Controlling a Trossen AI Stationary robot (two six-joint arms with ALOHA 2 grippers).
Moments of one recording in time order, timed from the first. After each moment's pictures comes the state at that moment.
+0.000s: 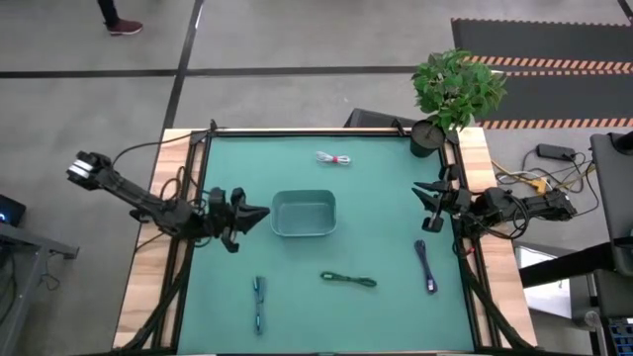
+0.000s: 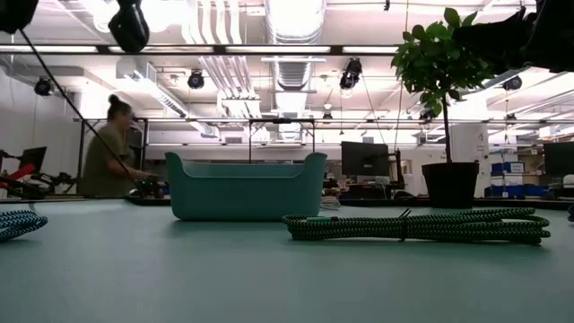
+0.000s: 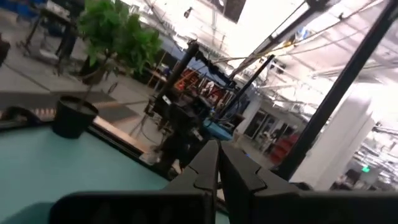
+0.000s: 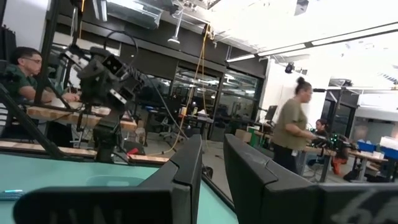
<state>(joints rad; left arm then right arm) -0.44 0.89 0.40 0.79 -0.61 -0.44 0.14 0.07 0.01 0.40 0.39 -0.39</state>
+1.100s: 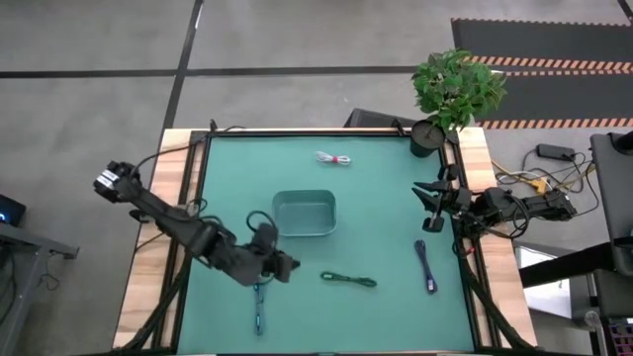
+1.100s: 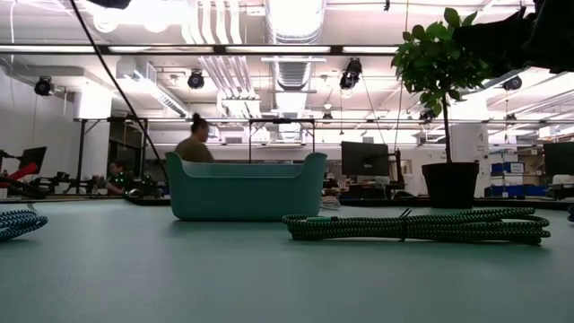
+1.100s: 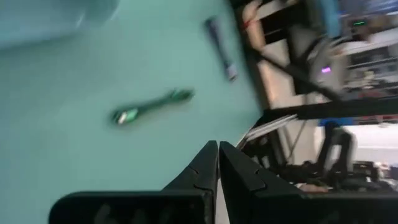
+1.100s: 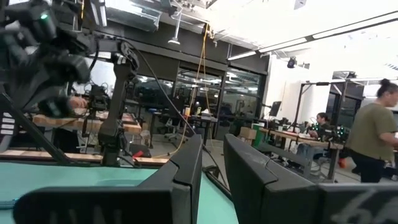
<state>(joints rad) -0.55 1.41 1.20 -0.45 -0.46 -1.60 0.14 0.07 0.01 0.40 0.39 -0.34</state>
